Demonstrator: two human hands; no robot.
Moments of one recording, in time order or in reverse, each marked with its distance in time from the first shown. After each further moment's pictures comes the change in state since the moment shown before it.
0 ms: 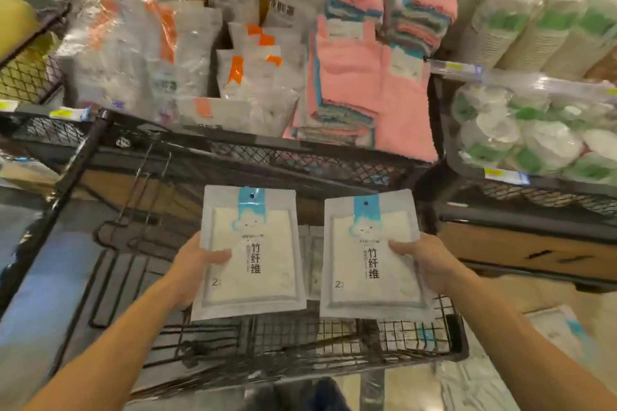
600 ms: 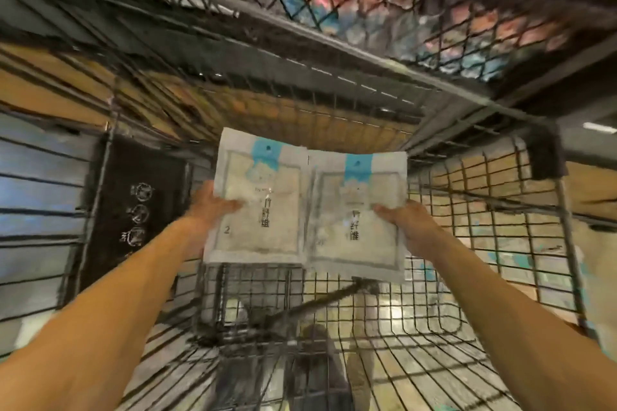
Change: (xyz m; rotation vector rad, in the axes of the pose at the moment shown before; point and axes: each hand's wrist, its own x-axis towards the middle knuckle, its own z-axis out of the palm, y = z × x) left_hand 0.278 -0.181 0.050 0.200 -0.070 -0.077; right_hand 0.271 0.189 0.019 -0.027 0.078 0.157
